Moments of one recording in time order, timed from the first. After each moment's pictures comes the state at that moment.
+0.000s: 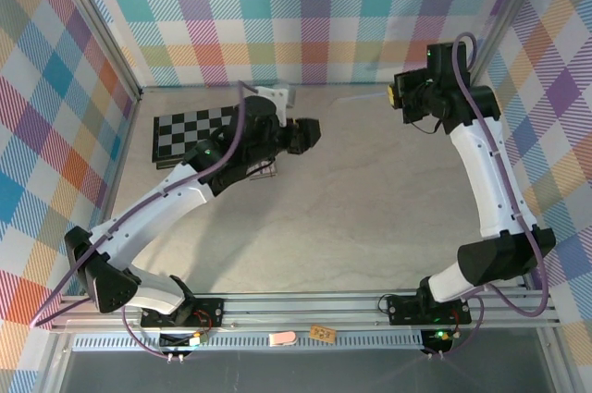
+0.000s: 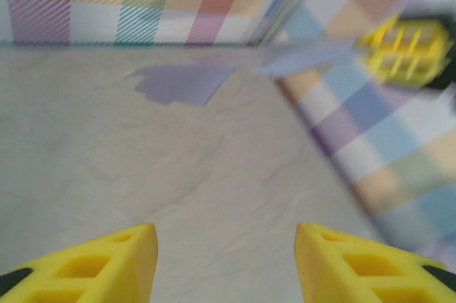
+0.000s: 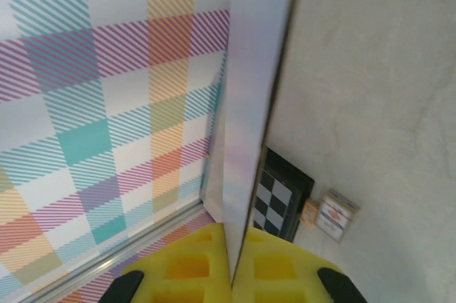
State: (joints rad) left arm -0.78 1.40 1.42 -0.42 -0.04 -0.43; right arm 0.20 1.52 1.83 -1.00 -0.18 1.48
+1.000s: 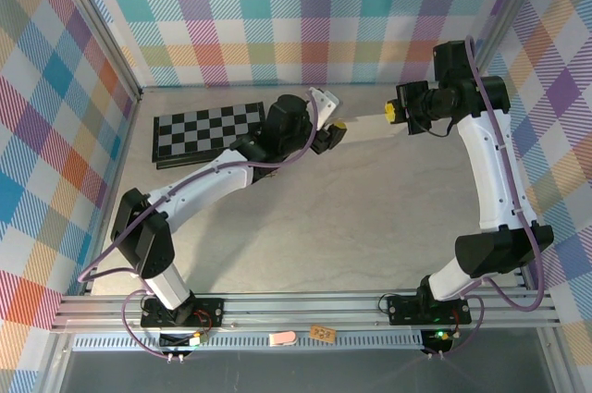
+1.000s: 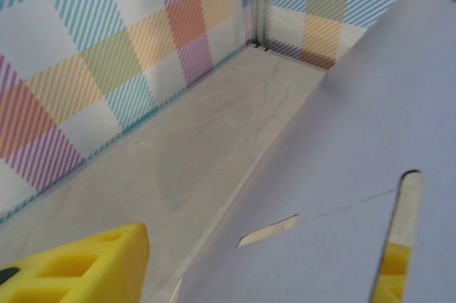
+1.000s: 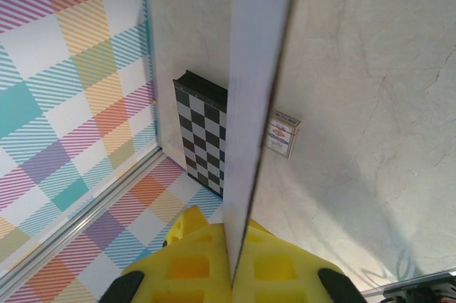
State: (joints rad) left arm -0.76 1.69 1.47 -0.10 0.03 0.13; right arm 0.14 1.56 1.92 -1.28 -0.41 1.49
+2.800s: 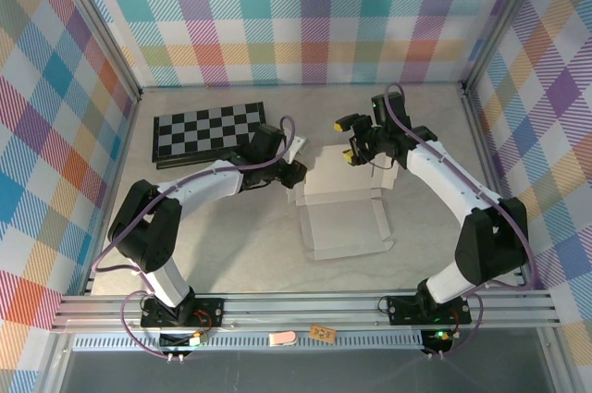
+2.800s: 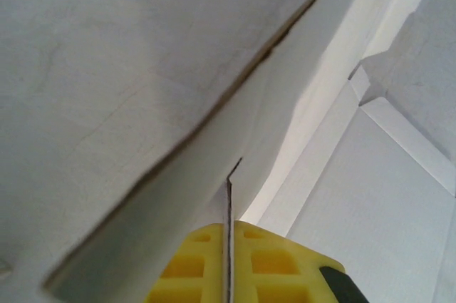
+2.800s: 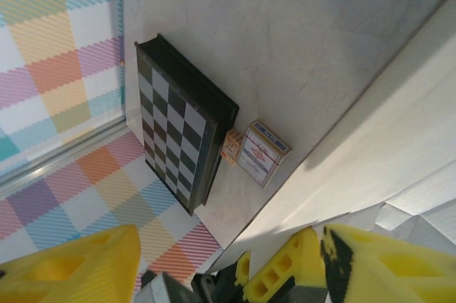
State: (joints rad) left arm -0.60 1.69 1.12 -0.20 0.30 -0.09; right arm 0.37 1.54 1.25 -0.48 -0.35 1.49
